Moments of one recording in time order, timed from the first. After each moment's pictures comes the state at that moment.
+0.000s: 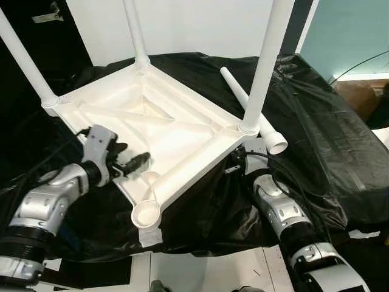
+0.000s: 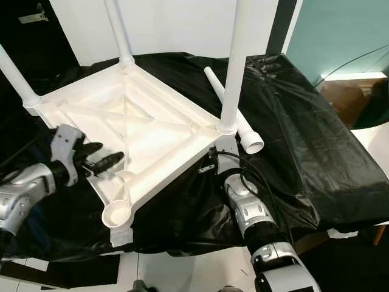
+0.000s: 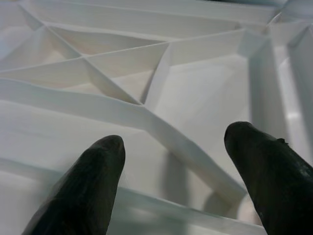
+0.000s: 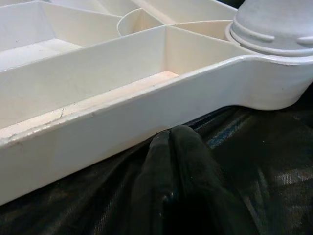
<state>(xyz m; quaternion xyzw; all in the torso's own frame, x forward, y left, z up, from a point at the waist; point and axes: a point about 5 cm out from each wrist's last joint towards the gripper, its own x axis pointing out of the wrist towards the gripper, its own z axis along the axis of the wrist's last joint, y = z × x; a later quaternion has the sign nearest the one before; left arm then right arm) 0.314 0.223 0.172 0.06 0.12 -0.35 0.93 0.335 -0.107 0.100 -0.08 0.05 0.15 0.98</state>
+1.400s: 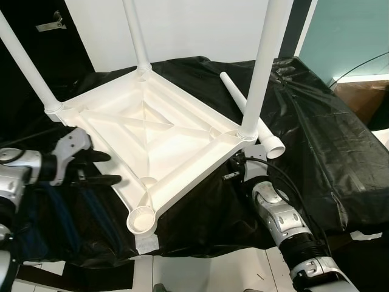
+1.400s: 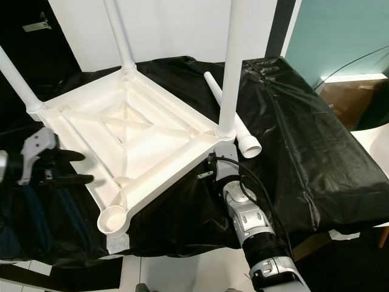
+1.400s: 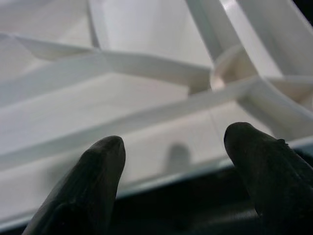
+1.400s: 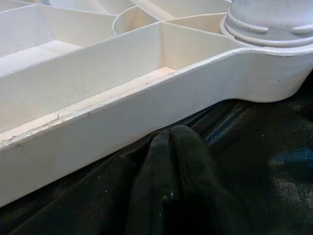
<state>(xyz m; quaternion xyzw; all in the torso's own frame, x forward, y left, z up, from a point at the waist) 0.311 0.287 0.184 0.27 0.22 -0.53 0.78 0.324 -0.103 0.097 -0.06 0.07 0.14 0.99</state>
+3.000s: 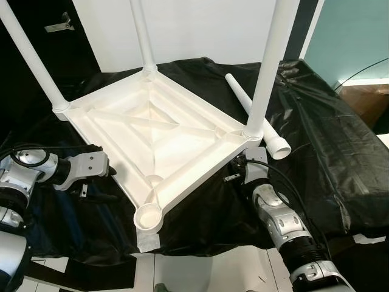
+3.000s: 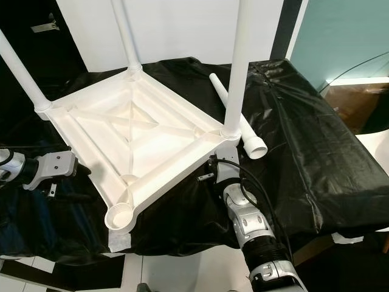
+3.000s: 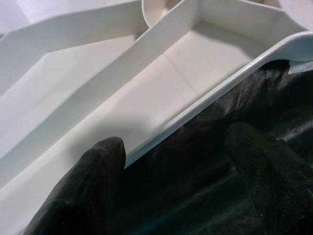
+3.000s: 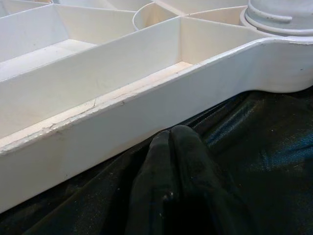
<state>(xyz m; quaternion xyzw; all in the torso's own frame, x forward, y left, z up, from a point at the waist) 0.319 0.275 0.173 0.43 0.24 -0.57 0.65 0.319 -0.103 0.091 -0.05 0.09 0.14 0.99</state>
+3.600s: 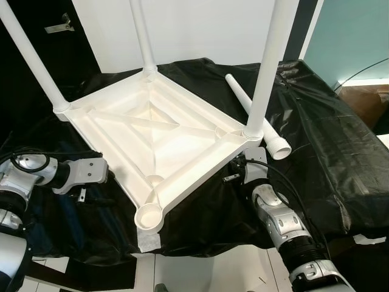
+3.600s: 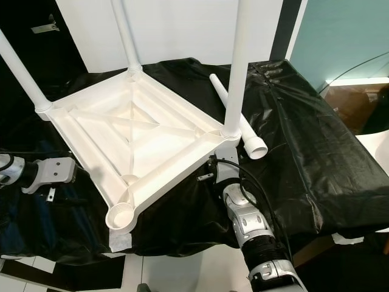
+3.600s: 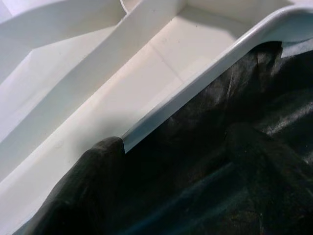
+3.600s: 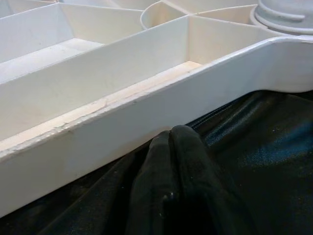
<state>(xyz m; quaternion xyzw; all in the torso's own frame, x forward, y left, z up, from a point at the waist) 0.315 0.271 0.160 0.44 0.24 -0.59 0.63 0.320 -0.103 0.089 -0.05 0.10 0.14 0.98</state>
